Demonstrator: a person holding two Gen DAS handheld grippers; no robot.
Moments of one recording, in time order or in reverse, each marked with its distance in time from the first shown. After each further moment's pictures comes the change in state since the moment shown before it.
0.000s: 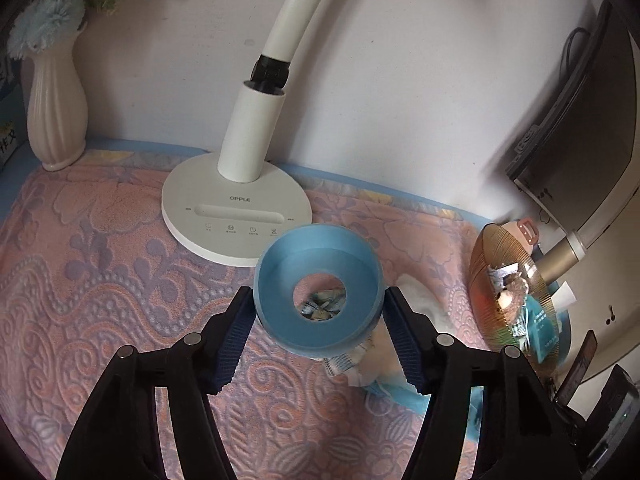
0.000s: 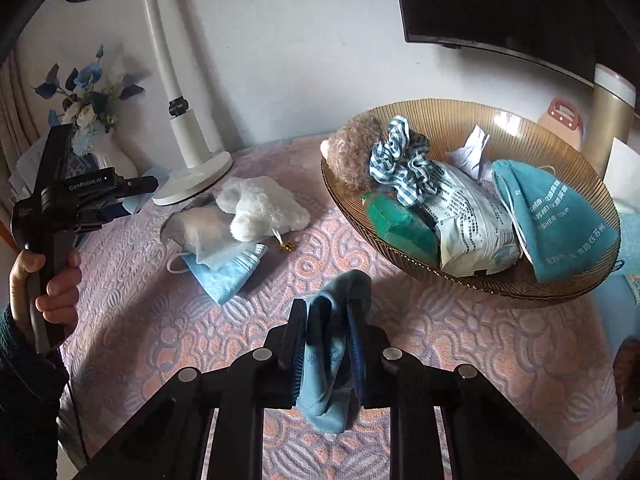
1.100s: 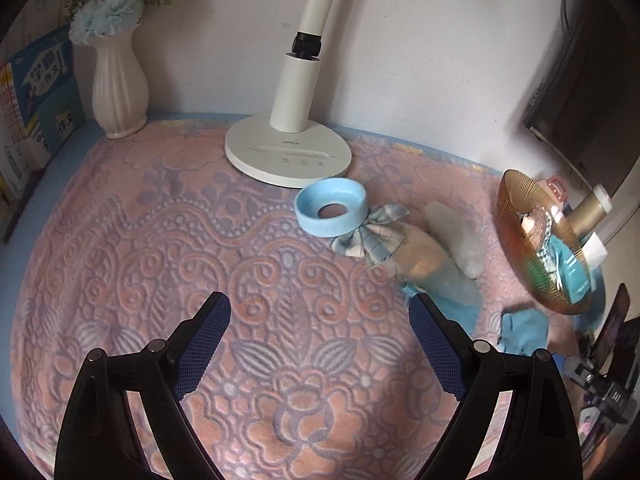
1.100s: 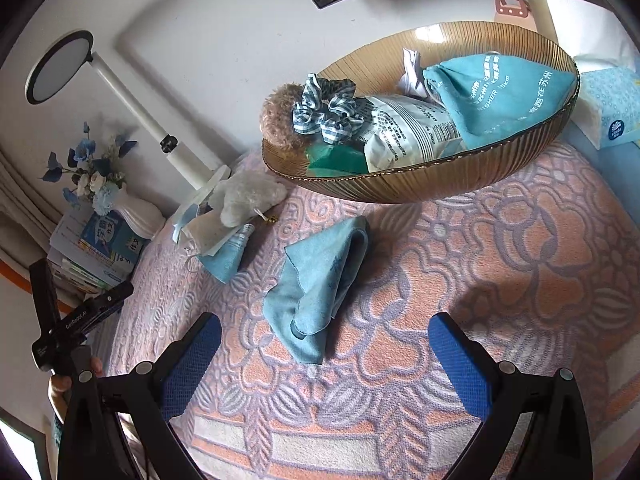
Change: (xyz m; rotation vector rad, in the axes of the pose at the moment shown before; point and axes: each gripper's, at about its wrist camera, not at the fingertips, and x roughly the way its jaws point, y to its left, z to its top) left arm -0.027 0.004 -0.054 0.012 0.075 0.156; right arm -0.010 -0.070 -0.038 0.321 0.066 0.218
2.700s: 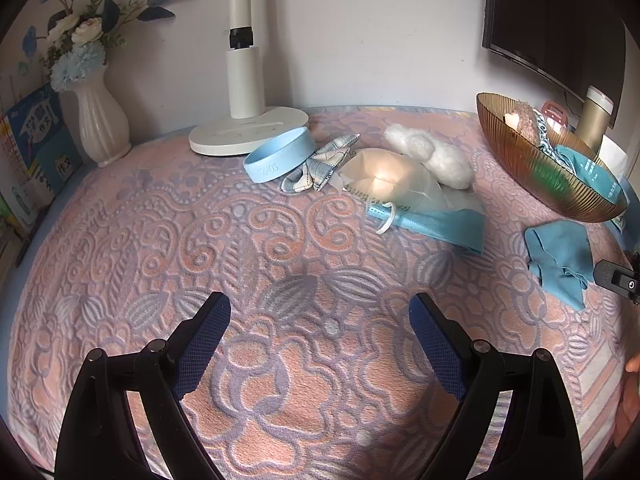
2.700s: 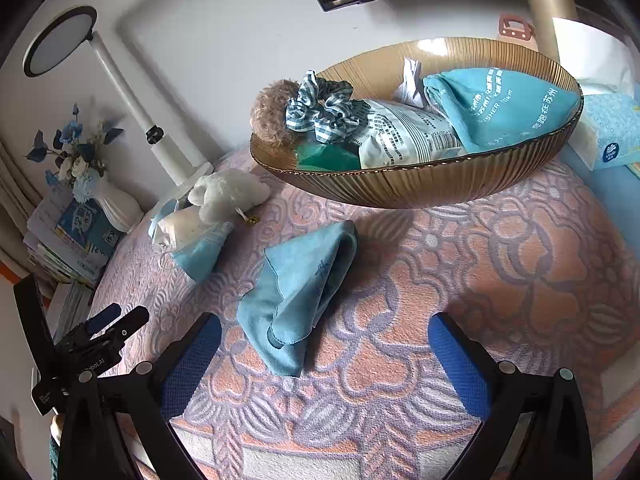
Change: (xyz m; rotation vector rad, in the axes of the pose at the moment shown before) left arm 0.022 -0.061 -0.086 0.238 -0.102 0.180; right arm 0.015 0.007 -0.007 -0.091 -0.050 -0.120
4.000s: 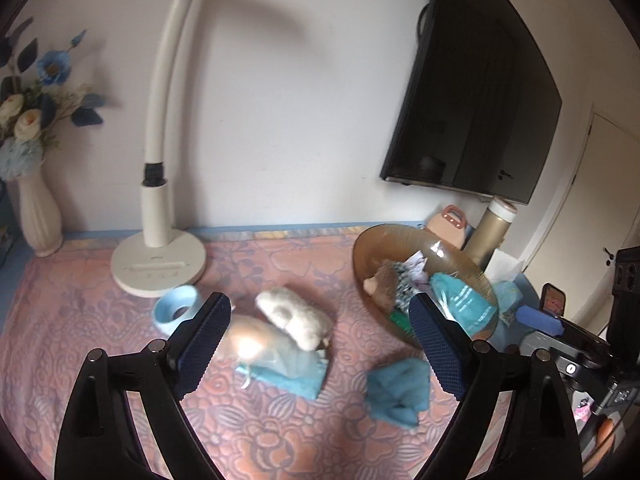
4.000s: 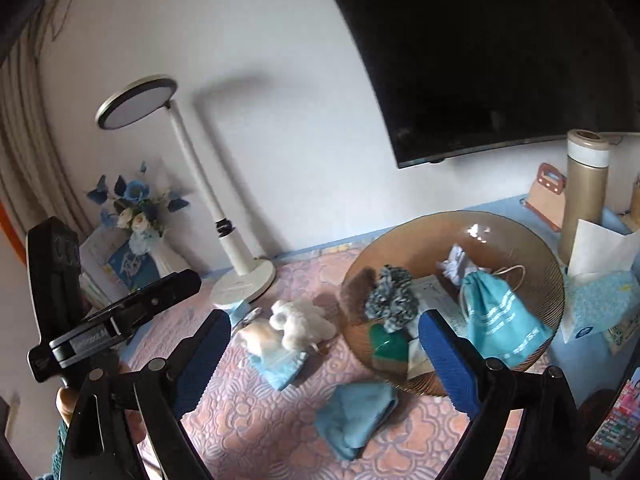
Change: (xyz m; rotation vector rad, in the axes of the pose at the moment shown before) left arm -0.087 -0.034 0.094 -0.058 -0.210 -0.296; right arm -0.109 0.066 0.075 -0.177 -0.245 0.100
